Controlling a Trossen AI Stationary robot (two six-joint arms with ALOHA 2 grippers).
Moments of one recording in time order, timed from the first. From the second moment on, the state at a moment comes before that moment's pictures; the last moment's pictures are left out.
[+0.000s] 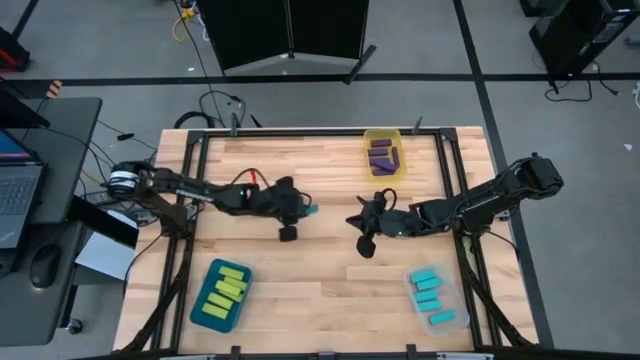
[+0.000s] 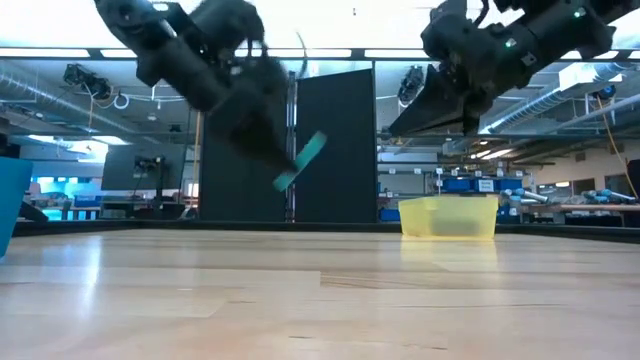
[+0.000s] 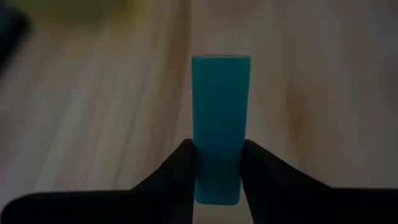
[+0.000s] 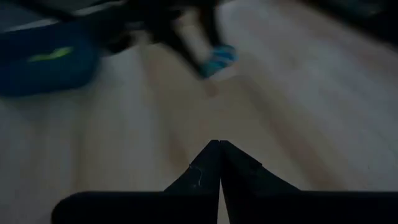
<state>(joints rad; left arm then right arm) 0.04 1.51 0.75 0.04 -0.14 0.06 0.22 1.39 0.65 0.16 0.43 0.45</state>
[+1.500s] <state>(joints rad) -0.06 1.70 0.78 0.93 0.11 -0.30 0.25 1.39 0.65 0.67 0.42 0.30</state>
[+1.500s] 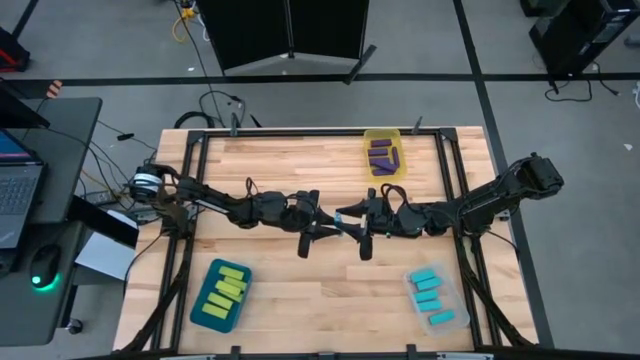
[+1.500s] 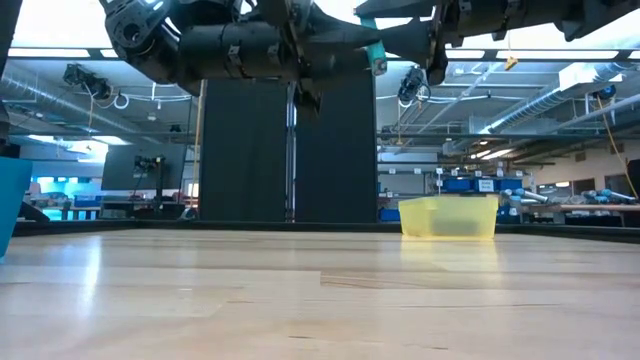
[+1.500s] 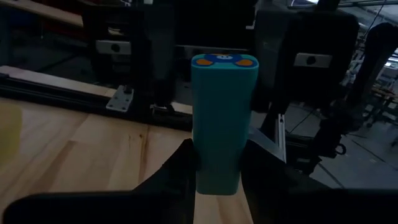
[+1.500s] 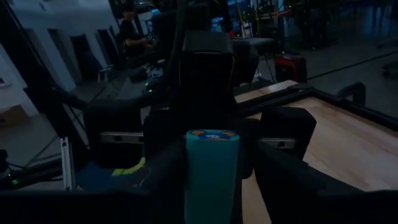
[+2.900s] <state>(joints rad) -0.03 1.70 0.80 0.86 0.18 -0.13 0.36 1.14 0.94 -0.50 0.32 0.46</state>
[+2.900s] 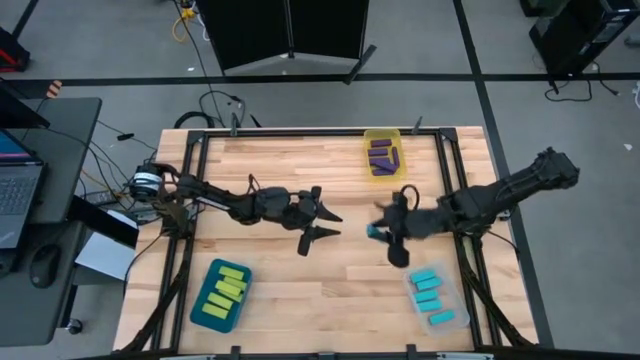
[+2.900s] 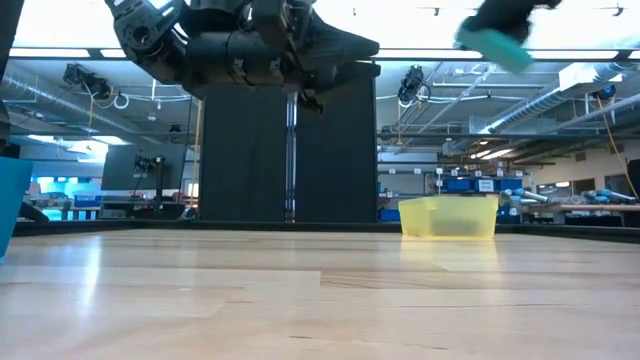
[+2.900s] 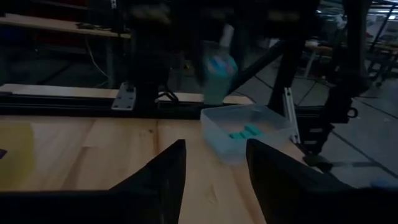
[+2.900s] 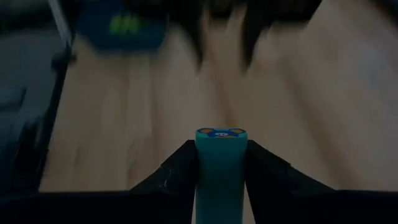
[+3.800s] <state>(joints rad) 0.06 1.70 0.79 0.90 0.16 -0.11 0.89 1.47 0.95 -0.96 0.05 1.24</state>
